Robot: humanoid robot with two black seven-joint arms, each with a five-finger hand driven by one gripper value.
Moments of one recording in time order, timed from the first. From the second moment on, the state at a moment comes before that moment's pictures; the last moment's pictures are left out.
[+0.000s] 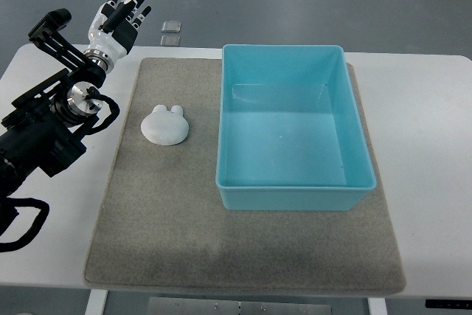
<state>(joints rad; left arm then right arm) -0.96 0.17 -0.65 -0.40 -0.19 -0.22 -0.33 0.00 0.00 0.06 0.12 -0.12 0.18 0.12</state>
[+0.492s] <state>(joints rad) -0.96 0.17 -0.65 -0.40 -0.19 -0.22 -0.34 0.00 0.00 0.06 0.12 -0.12 0.18 0.12</state>
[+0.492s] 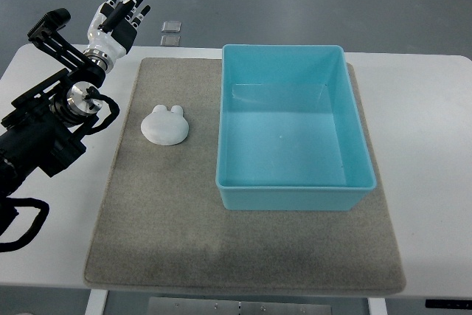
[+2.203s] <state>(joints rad) -0.98 0.37 -0.45 -0.70 0.53 -0.16 -0.29 0.00 0.00 0.06 0.12 -0.12 0.18 0.12</state>
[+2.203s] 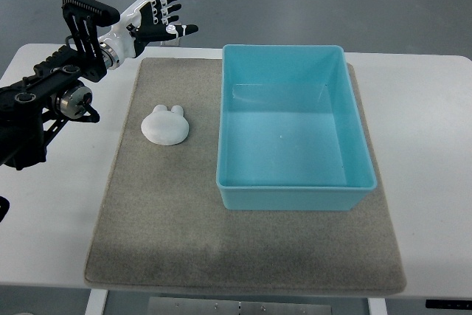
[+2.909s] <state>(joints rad) -1.20 0.70 -0.02 -1.04 0.82 -0.26 -0.22 0.00 0.00 0.06 0.12 -0.12 0.18 0.12</state>
